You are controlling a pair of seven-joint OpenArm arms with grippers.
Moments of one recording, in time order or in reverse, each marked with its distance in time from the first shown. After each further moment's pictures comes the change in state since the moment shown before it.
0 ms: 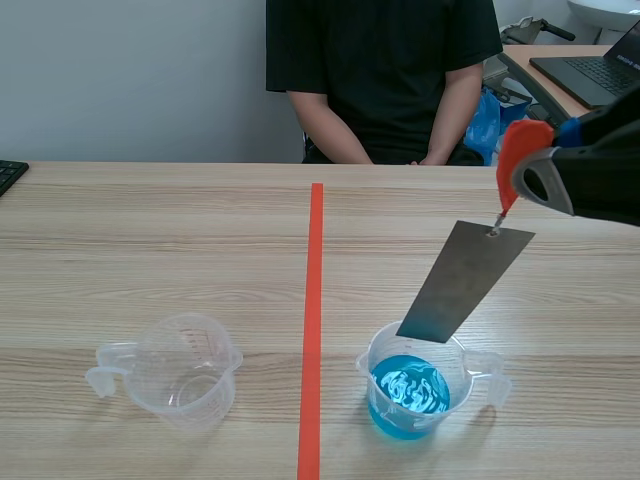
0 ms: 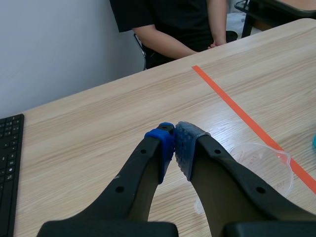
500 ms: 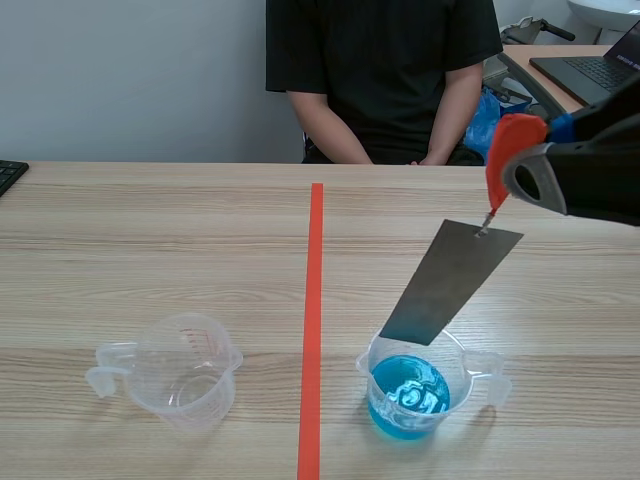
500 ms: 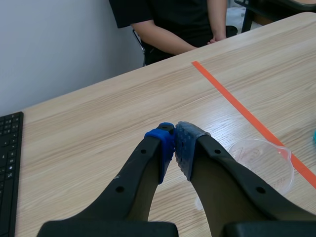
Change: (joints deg) left arm 0.0 -0.3 0.0 0.0 0.0 0.0 0.9; right arm 0.0 0.0 0.0 0.0 3.1 0.0 -0.3
